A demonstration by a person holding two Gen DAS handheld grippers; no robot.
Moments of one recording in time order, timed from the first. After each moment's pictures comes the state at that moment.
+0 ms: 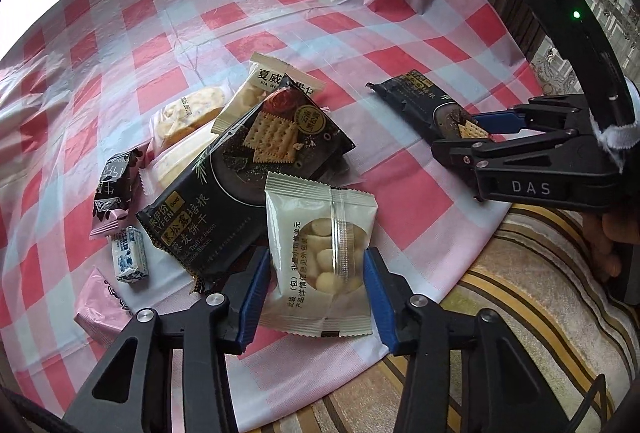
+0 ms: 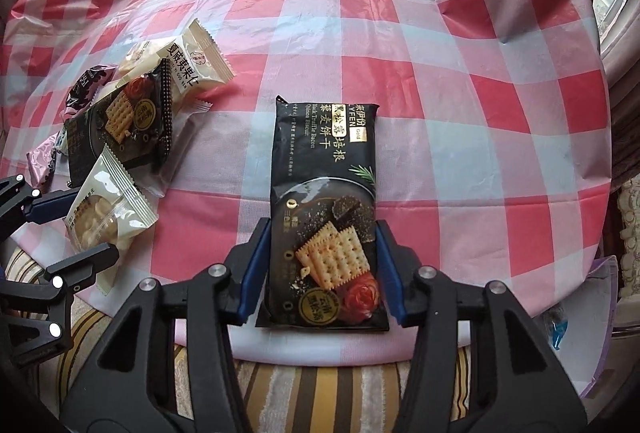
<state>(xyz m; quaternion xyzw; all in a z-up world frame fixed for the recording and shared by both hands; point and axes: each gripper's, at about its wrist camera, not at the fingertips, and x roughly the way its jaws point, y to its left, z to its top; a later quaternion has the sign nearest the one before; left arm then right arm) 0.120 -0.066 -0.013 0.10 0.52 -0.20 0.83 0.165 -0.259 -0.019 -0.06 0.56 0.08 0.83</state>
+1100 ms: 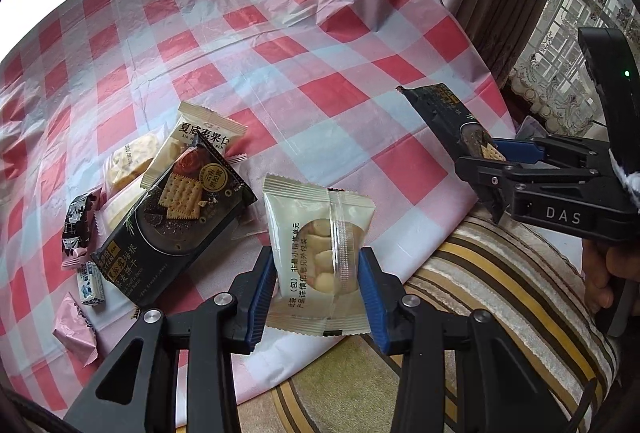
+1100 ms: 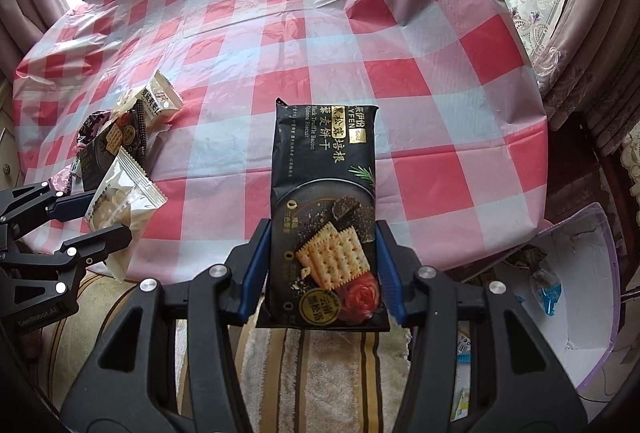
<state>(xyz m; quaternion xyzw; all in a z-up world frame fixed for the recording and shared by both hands) 0.116 -0.127 0.016 0.09 0.51 -0.23 0.82 0.132 -0.322 0.017 0.02 0.52 0.05 0.85</state>
